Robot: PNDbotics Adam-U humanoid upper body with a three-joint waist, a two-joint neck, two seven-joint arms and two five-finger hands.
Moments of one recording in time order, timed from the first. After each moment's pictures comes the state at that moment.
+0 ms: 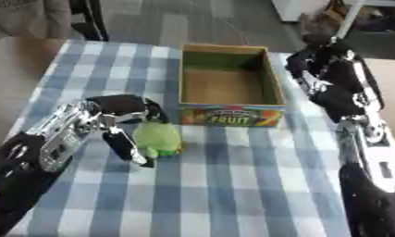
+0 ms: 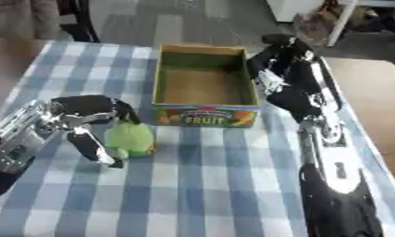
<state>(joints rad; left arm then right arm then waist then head) -0.61 0.54 -0.43 -1.46 -0.73 -0.18 -0.64 -0.55 0.01 -0.07 -1.53 -0.09 -0.18 0.30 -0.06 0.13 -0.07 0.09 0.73</state>
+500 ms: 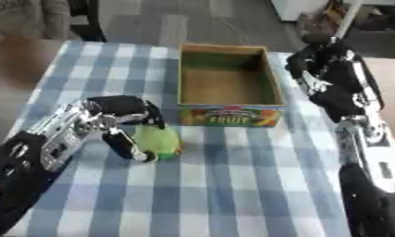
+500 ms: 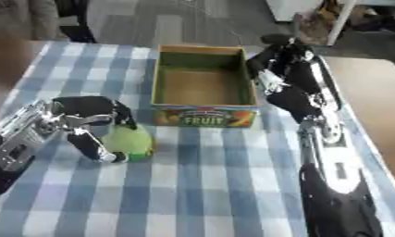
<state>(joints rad) -0.62 0.54 -0.43 -1.44 -0.74 -0.23 -0.68 -0.55 0.01 -0.07 -1.53 -0.09 -0.18 0.30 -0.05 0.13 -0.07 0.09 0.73</state>
